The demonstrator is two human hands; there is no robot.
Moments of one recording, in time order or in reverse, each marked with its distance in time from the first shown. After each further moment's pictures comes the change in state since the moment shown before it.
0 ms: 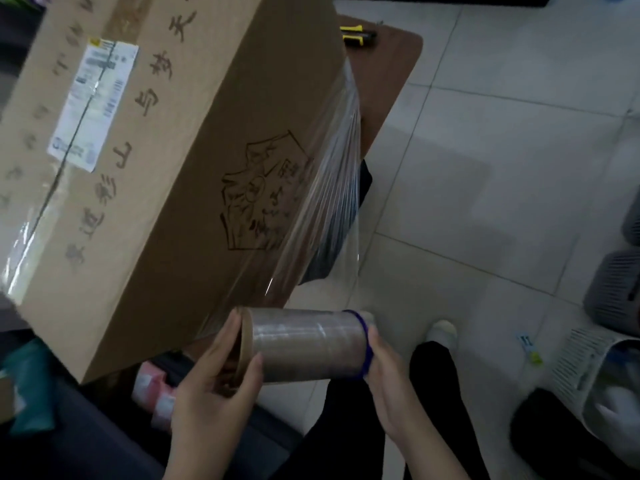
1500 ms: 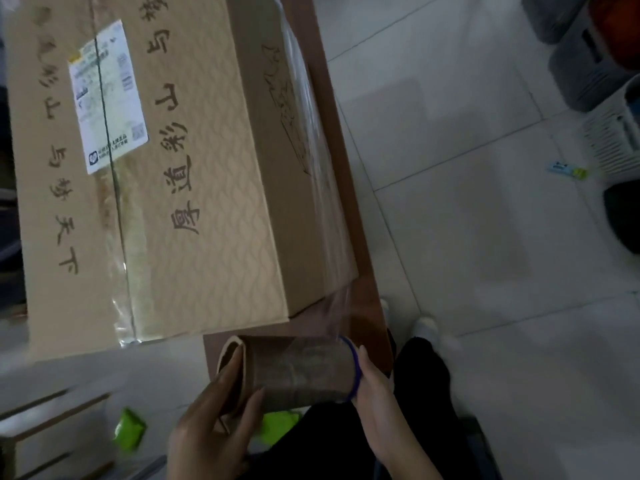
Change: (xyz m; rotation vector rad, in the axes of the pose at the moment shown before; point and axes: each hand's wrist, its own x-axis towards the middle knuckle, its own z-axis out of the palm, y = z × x) left_hand 0.138 -0.172 -0.218 0.543 -0.428 0.700; right_hand 0.077 0.269 0.239 0.844 0.135 -0.107
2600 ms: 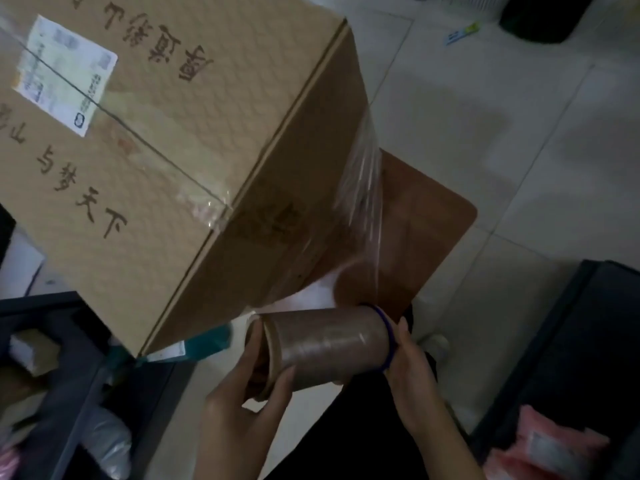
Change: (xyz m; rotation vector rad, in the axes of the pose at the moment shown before) left_hand 0.082 -0.183 -0.096 0.129 -0.333 0.583; right_hand 0.071 0.226 0.111 0.621 0.002 -0.405
